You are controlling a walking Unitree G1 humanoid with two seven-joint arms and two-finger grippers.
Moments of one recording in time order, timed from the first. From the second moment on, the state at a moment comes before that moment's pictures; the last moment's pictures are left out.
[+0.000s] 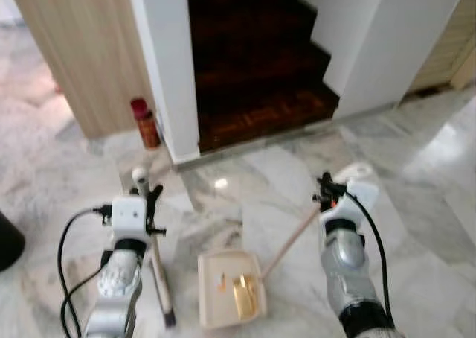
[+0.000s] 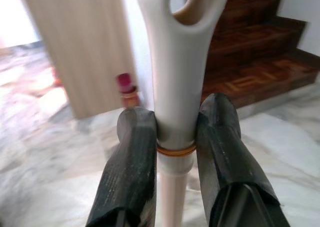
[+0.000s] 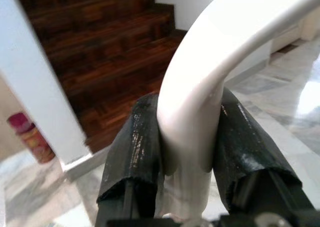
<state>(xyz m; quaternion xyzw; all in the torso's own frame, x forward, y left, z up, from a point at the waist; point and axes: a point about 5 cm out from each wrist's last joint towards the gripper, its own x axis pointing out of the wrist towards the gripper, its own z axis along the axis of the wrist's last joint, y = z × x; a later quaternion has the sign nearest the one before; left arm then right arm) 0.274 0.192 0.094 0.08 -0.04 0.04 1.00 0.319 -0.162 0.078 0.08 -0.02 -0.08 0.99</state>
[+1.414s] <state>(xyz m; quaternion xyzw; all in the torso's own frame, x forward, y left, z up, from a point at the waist) 0.275 0.196 0.100 0.09 -0.05 0.04 0.99 0.321 -0.159 0.081 0.08 -0.03 -0.07 0.99</state>
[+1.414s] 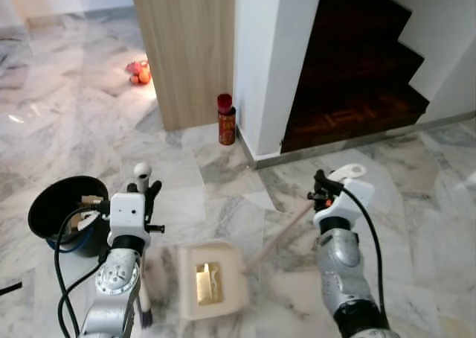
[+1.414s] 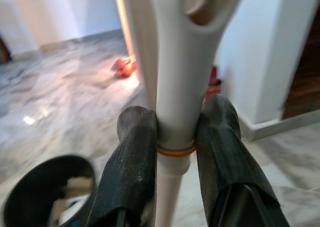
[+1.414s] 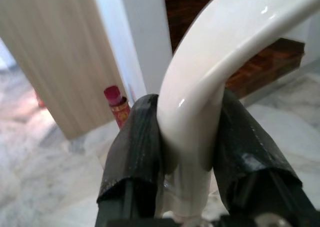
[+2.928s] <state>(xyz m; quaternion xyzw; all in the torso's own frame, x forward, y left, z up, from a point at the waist) 0.274 0.192 0.100 0.07 -0.05 0.03 1.00 0.320 -0.149 0.079 0.09 -0.02 -0.05 0.99</state>
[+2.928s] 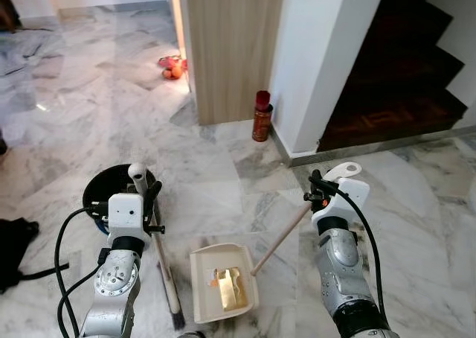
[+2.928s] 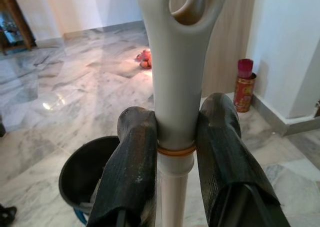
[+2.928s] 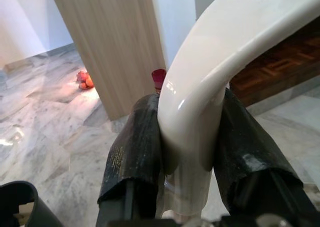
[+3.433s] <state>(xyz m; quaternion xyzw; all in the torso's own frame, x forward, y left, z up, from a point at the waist) 0.273 0.191 0.098 0.06 -0.04 0.03 1.00 0.321 -0.149 0.079 0.09 -0.02 -0.05 0.99</state>
